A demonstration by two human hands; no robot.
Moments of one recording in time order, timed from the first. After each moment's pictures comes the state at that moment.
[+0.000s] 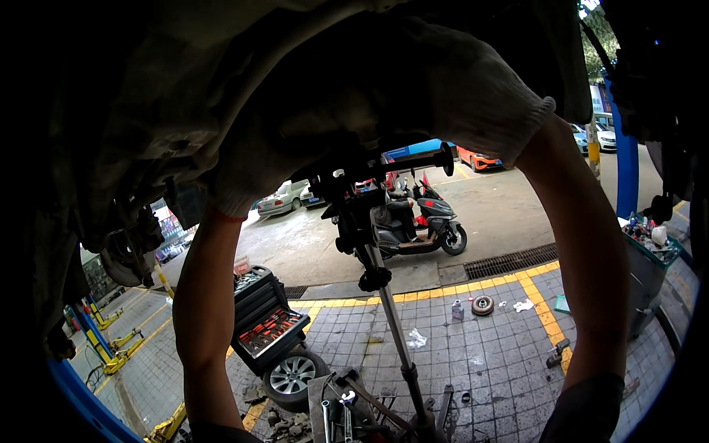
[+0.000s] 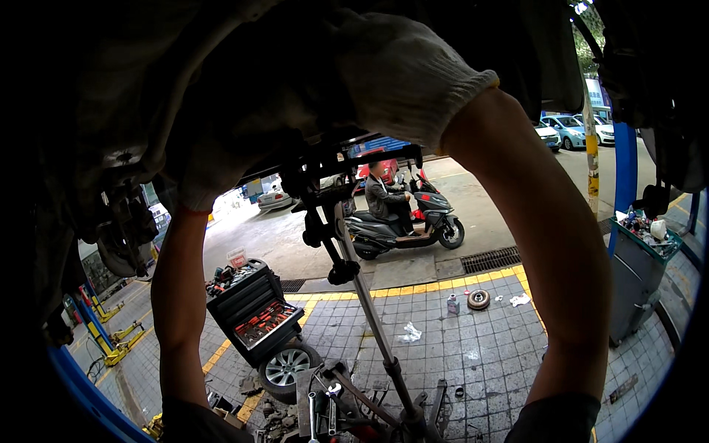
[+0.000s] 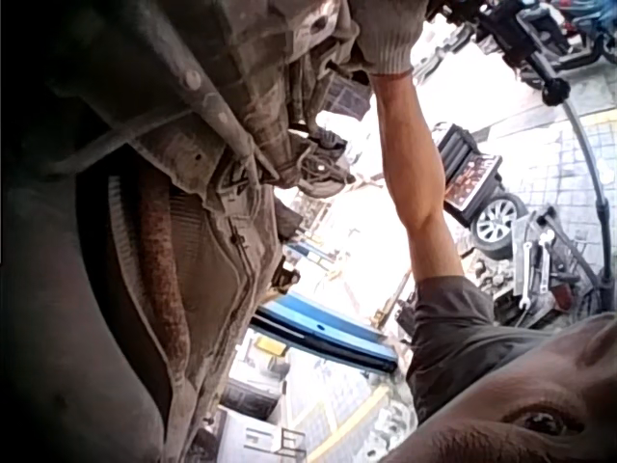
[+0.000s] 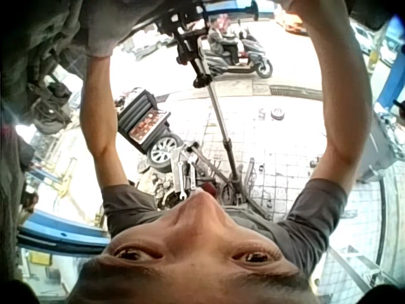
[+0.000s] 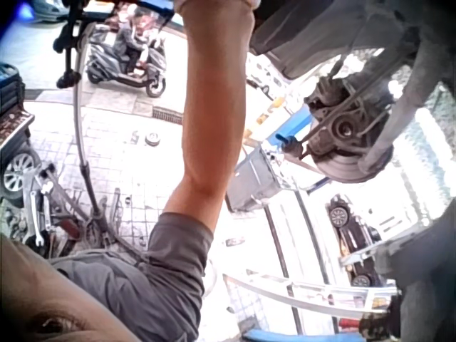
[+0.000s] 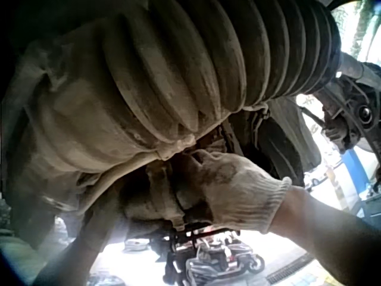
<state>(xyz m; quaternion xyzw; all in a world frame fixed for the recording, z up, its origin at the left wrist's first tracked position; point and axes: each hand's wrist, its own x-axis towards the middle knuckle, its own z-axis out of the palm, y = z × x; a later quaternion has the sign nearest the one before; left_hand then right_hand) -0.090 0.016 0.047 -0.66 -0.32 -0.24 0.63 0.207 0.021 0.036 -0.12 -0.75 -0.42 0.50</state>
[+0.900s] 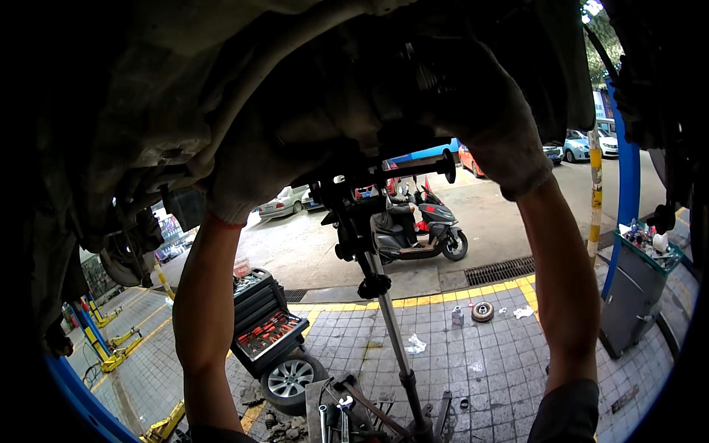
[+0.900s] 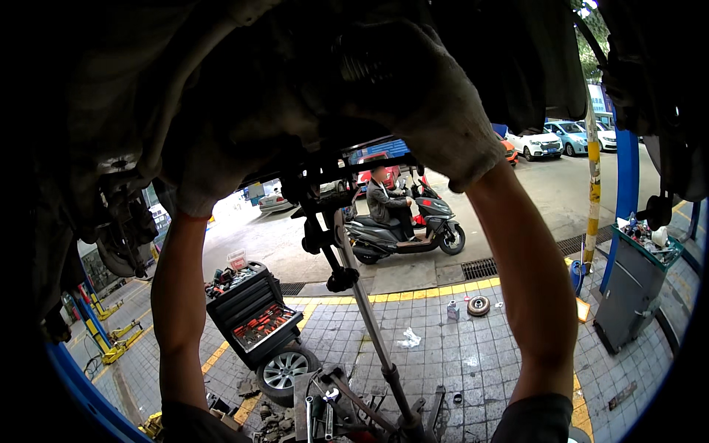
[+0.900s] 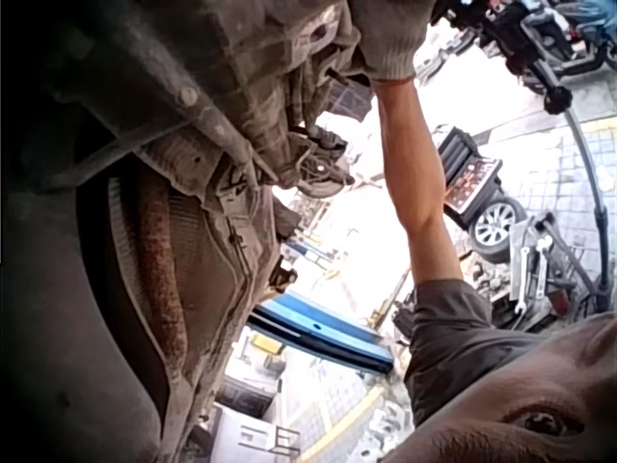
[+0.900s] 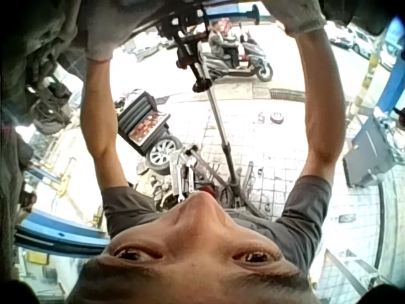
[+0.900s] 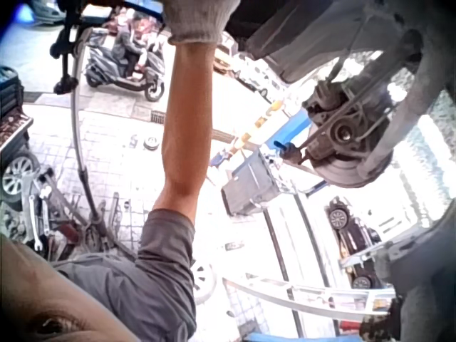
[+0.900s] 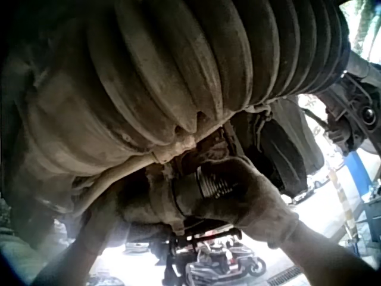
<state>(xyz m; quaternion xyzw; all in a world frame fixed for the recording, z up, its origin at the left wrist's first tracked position) -0.082 0.010 0.045 -0.64 -0.33 -0.23 0.66 0.212 0.078 0.002 0.00 -0.73 -0.12 0.67</state>
